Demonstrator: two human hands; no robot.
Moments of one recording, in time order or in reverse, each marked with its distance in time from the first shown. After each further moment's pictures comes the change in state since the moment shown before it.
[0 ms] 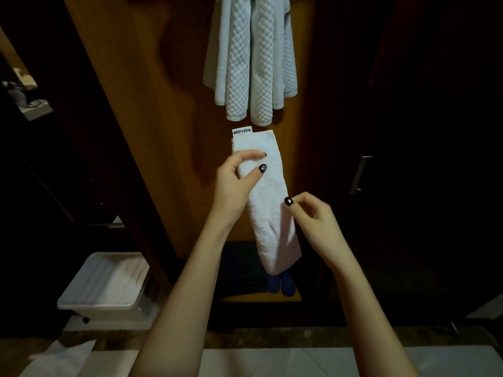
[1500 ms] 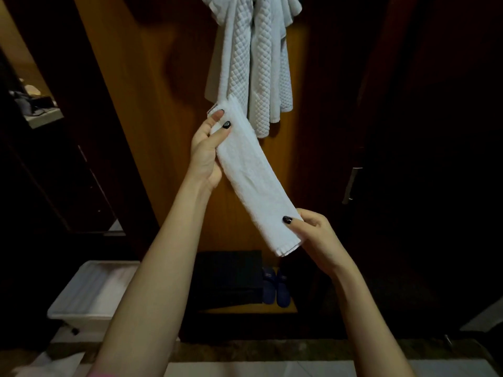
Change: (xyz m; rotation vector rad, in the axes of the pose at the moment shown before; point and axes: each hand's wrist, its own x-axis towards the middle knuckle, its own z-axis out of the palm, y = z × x) left_hand 0.061 0.035 -0.026 -0.626 0.064 -0.150; right_hand -0.014 0.000 -0.011 0.330 -0.179 0.135
